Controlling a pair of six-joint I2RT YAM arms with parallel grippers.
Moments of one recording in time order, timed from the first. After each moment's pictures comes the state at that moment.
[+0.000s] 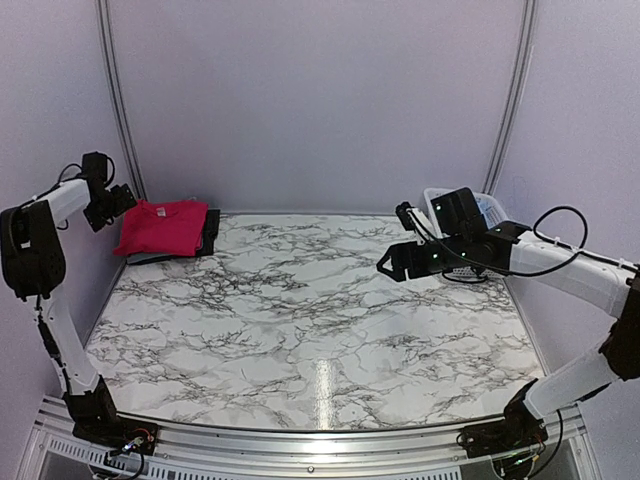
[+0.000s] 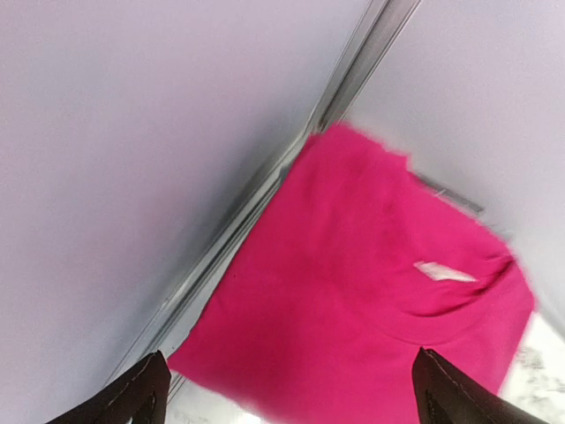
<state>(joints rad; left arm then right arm) 0.23 1.98 1.65 -0.48 -0.09 -0.43 0.58 1.38 1.07 -0.43 -0.16 0.24</state>
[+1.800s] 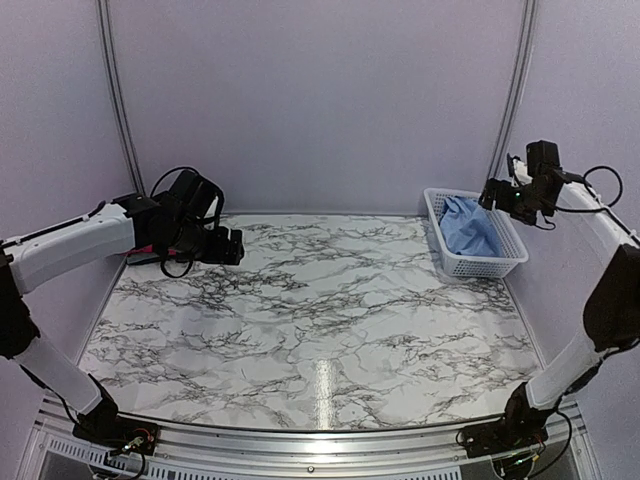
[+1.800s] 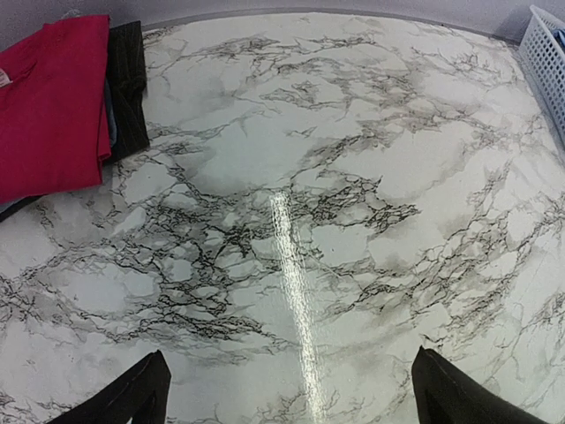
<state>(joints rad) -0.62 1.50 1.27 -0.67 -0.19 -0.42 -0.09 1.48 1.45 -0.67 -0.11 0.18</state>
